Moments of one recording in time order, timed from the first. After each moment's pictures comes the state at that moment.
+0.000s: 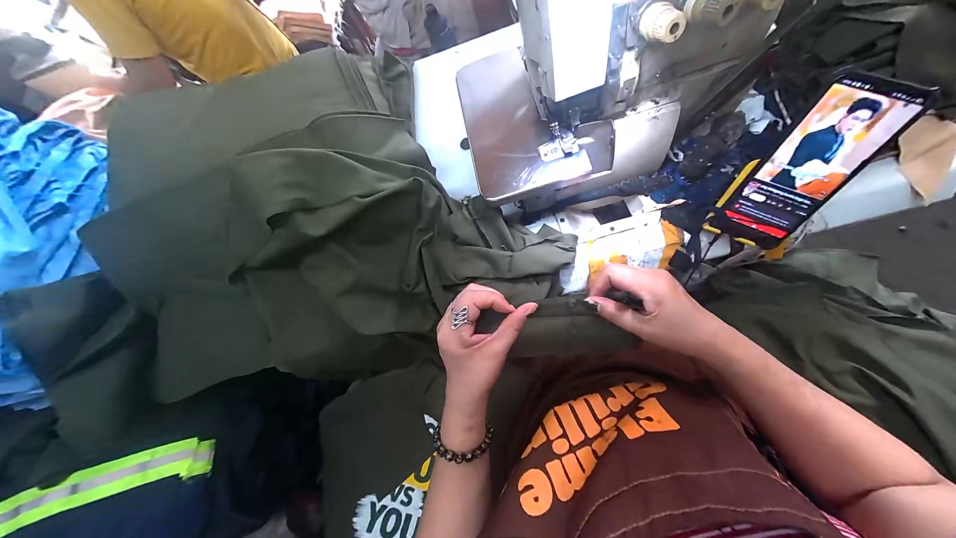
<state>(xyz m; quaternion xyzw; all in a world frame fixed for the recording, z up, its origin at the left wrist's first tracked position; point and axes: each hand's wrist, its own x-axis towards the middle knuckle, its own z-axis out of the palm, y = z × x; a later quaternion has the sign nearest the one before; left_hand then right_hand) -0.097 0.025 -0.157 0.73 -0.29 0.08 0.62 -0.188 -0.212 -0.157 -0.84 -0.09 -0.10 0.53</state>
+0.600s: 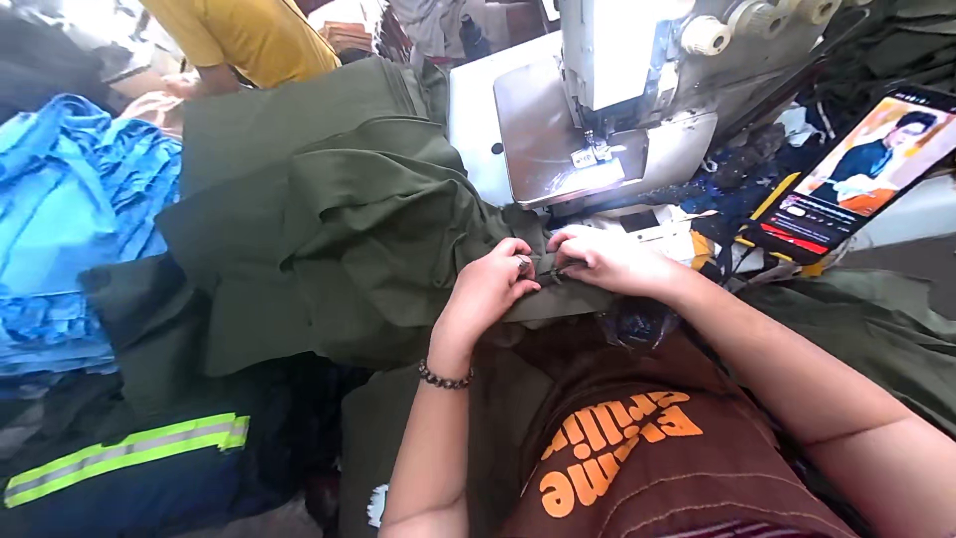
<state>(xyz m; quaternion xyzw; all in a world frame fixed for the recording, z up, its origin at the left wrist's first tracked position) -0.016 0.024 -0.133 0.86 -0.46 -0.11 0.20 -0.089 -0.206 -0.171 -0.90 -0.22 -0.05 0.38</state>
